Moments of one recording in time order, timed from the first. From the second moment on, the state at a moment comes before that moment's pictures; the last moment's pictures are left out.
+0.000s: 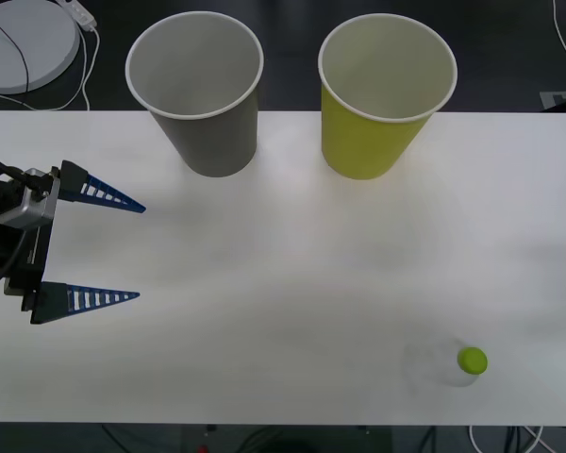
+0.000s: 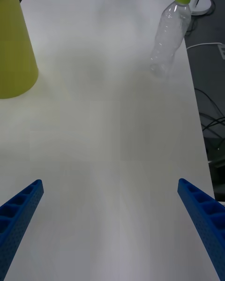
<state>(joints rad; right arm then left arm) 0.42 -1.09 -0.45 -1.45 0.84 -1.50 0.48 -0.08 1.14 0.05 -1.99 -1.25 -1.22 0.28</state>
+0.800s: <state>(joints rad) 0.40 -1.08 -0.28 -1.23 0.80 -1.51 0.63 -0.08 1.14 0.05 -1.99 -1.25 -1.22 0.28</state>
